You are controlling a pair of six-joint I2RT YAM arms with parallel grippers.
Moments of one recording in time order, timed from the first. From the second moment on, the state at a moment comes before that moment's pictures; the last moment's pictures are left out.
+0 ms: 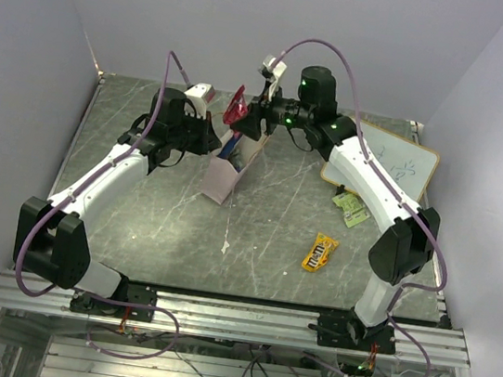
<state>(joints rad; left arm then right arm) -0.33 1.41 1.15 -0.23 0.35 -0.27 0.57 1.83 1.79 -0.28 -0.70 -0.09</state>
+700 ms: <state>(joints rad) -0.32 1.41 1.15 -0.23 0.35 -0.28 0.59 1.81 1.61 -0.23 -0.61 -0.08</state>
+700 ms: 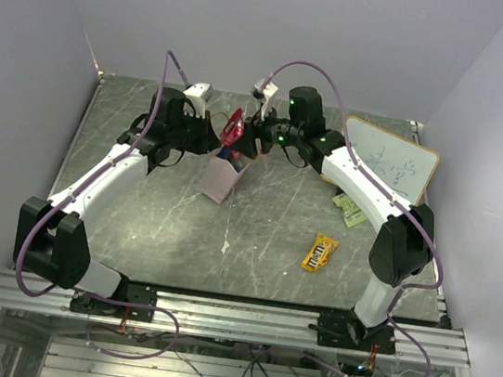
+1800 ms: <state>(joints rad) -0.31 1.41 1.14 -0.22 0.35 -0.29 0.57 1.67 1.69 -0.39 -0.65 -0.27</state>
